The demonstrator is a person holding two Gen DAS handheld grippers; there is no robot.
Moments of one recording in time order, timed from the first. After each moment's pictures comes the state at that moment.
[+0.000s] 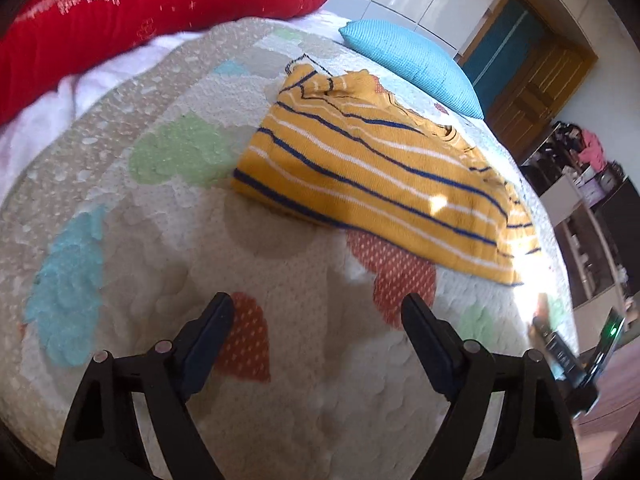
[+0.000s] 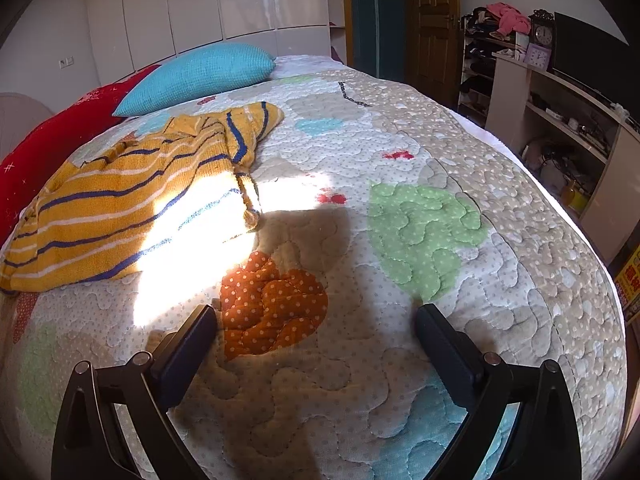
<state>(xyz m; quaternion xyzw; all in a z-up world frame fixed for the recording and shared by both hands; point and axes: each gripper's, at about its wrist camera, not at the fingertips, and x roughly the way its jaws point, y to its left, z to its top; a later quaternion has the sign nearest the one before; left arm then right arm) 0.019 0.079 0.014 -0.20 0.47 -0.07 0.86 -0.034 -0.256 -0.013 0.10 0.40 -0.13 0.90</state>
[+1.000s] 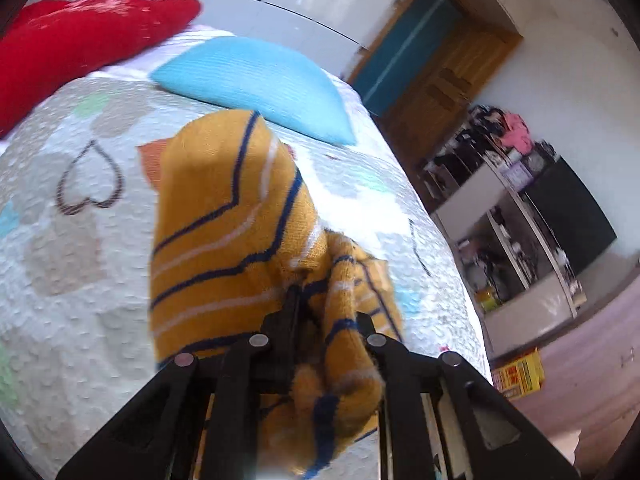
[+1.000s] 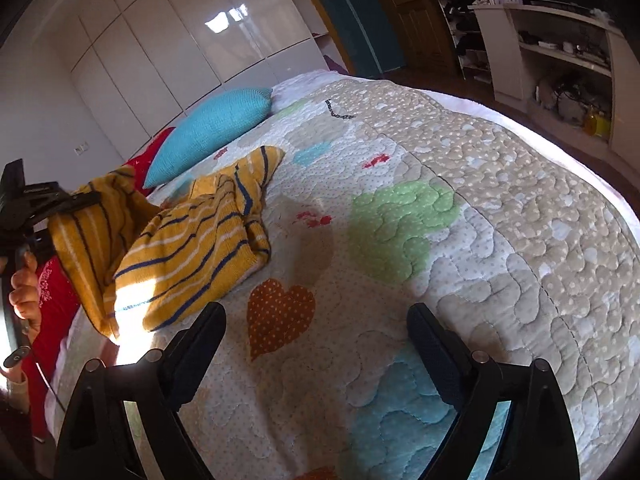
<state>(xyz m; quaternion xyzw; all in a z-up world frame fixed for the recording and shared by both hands) 0.187 -0.112 0.119 -0.17 0.43 -0.23 0.86 -0.073 -0.304 0.004 0.27 0.34 -0.07 0.90</state>
